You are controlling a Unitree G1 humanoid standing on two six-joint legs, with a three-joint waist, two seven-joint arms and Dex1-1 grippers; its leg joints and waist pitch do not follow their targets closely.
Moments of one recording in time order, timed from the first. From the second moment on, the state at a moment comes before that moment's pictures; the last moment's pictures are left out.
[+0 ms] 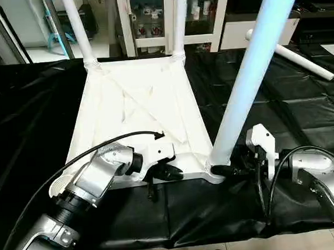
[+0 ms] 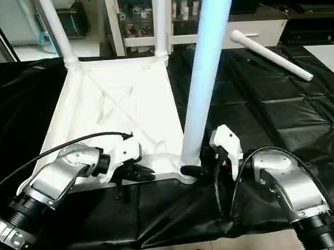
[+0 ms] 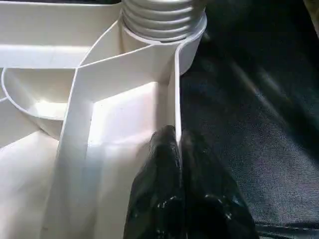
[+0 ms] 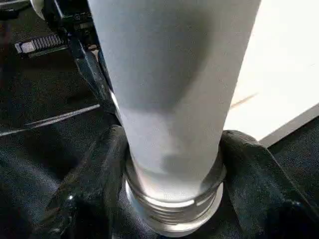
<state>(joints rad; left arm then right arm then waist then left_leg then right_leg) -0.51 0.40 -0.45 0.23 -0.02 0.34 -1.16 -0.23 -0.63 0.17 0.08 0.36 0.29 1.06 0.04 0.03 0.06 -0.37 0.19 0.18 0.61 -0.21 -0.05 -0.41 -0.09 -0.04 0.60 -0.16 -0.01</state>
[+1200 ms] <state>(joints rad) -0.66 0.01 -0.28 0.61 0.06 0.45 -0.47 -0.63 -0.05 0.01 0.76 0.17 0.13 0.10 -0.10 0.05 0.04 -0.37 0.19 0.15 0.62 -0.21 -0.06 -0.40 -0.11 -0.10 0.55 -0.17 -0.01</state>
